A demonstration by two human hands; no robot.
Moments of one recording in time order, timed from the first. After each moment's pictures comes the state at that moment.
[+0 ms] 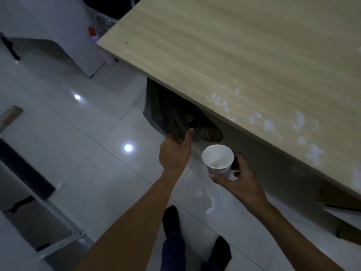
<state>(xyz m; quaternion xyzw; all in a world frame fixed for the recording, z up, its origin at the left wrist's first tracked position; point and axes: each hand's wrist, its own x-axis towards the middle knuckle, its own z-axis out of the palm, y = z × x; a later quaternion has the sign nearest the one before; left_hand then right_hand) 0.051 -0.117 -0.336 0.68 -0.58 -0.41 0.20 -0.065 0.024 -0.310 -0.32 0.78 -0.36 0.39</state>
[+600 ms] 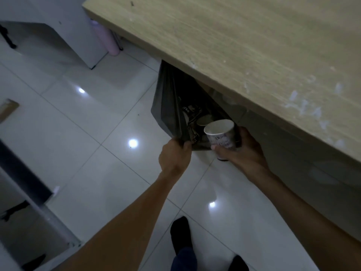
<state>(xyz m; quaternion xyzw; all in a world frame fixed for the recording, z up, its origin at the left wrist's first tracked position) 0.079 -0.197 -0.431 0.66 -0.65 -0.37 0.06 -0.072 -0.115 -0.397 -0.31 0.80 -0.35 0.37</state>
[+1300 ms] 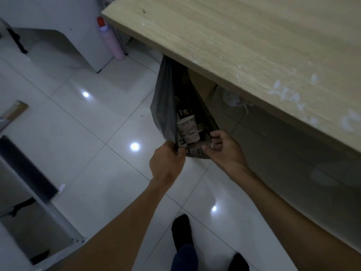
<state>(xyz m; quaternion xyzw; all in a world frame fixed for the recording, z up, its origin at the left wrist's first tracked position) 0.117 -0.167 -0.402 0.66 -0.68 -0.30 0.08 -0.031 -0.114 -0.404 -0.34 0.79 -0.33 0.38</state>
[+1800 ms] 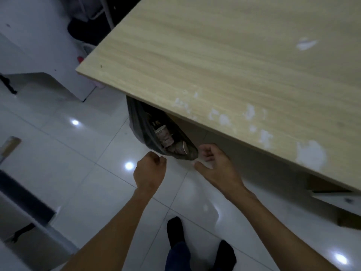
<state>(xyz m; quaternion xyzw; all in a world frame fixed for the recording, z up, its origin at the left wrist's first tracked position) 0.083 -0.093 -0.322 0.67 -0.69 -0.27 0.08 -0.066 0.016 -0.295 -0.36 0.75 -0.42 0.37</state>
